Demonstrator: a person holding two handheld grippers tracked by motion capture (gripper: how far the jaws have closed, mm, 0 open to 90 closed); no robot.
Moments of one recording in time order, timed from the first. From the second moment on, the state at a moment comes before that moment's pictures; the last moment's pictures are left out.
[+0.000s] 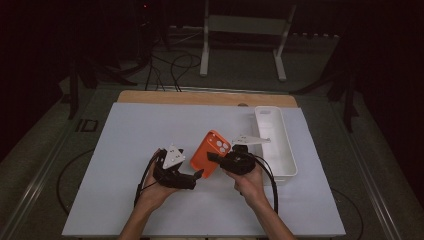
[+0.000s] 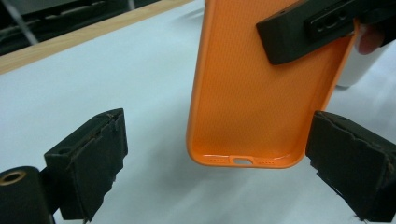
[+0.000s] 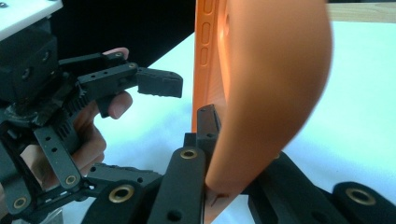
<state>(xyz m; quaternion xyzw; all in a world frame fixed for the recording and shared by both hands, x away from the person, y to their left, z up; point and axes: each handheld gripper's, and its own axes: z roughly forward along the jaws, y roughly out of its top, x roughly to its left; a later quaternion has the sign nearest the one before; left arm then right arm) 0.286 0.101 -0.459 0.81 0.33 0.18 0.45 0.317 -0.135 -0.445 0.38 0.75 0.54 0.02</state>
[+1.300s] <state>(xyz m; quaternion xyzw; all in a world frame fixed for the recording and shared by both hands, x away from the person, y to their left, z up) 0.284 0.092 -0.466 0.84 0.26 0.10 0.47 0.305 -0.131 -0.441 0.27 0.79 0.56 -0.01</state>
